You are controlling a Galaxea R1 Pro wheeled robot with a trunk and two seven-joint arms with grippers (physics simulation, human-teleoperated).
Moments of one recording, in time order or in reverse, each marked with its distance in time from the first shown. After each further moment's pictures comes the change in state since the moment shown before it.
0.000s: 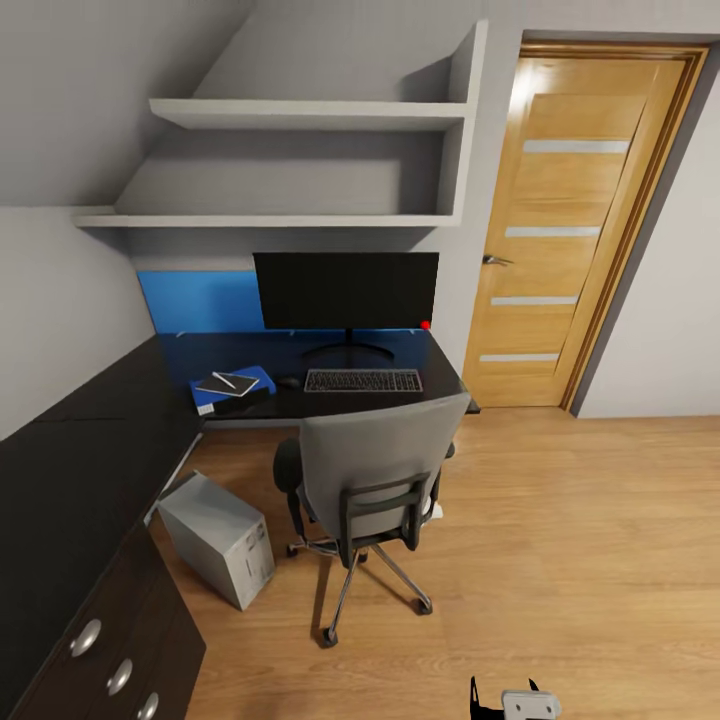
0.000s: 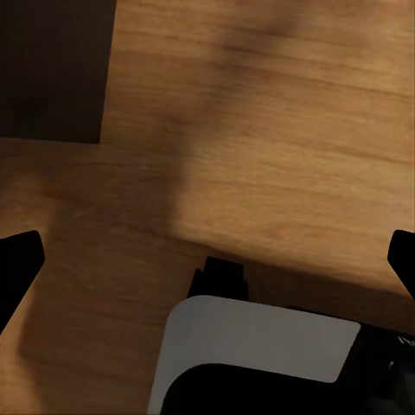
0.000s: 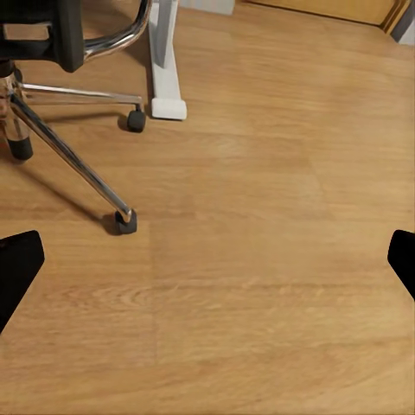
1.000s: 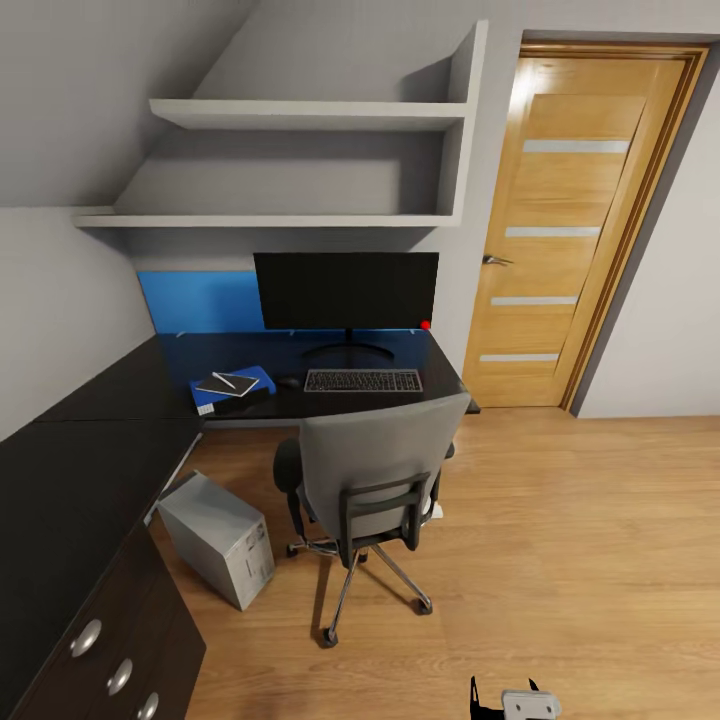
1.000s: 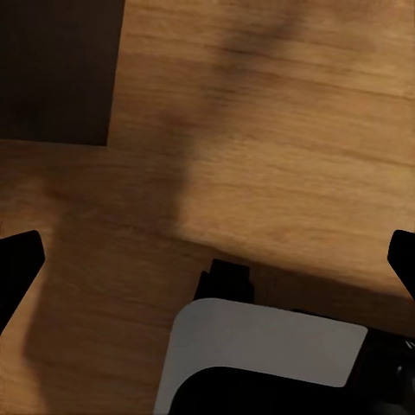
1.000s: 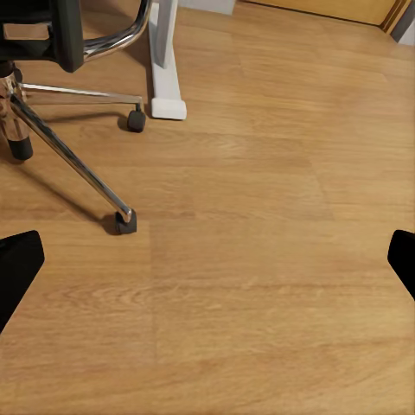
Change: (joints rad) left arm 0.000 0.009 0.002 0.000 0.002 -0.003 0.000; right arm 0.000 0.000 0.000 0.000 0.000 0.000 0.000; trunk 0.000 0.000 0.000
